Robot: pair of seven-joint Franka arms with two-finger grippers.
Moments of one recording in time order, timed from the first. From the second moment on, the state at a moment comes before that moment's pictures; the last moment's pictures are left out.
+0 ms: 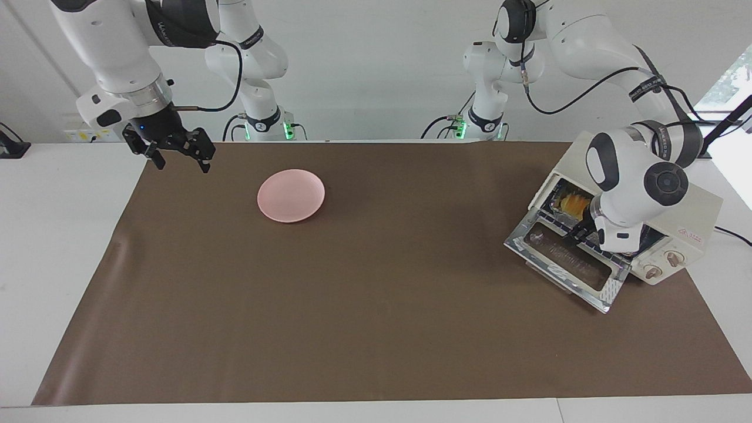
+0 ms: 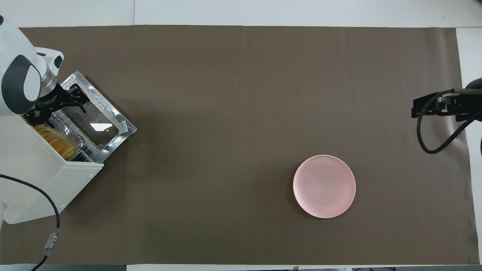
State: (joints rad) left arm -0.37 0.41 0.43 -1.56 0.02 1.69 -0.48; right arm -0.08 -0.03 0.08 -1.66 -0.02 1.62 0.11
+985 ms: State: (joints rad) left arm -0.41 0.22 0.42 -1.45 0.06 1.51 0.00; right arm -0.08 -0.03 0.08 -1.66 -0.02 1.62 0.11
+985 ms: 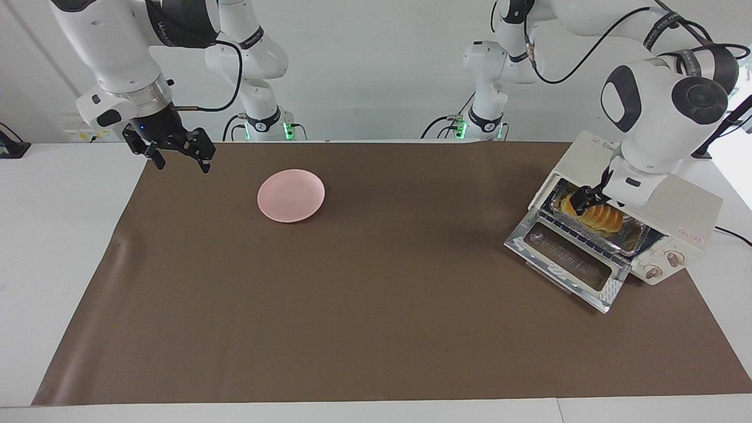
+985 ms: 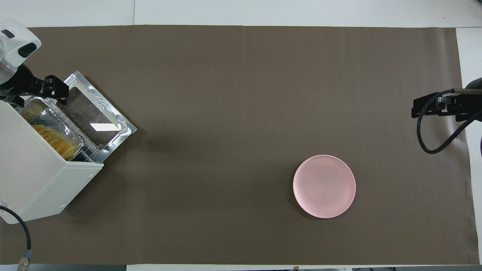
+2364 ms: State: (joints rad) left arm -0.09 0.06 0.04 -1.51 0.05 1.36 0.18; right arm -0.08 -0.03 0.08 -1.66 -0.02 1.62 0.11
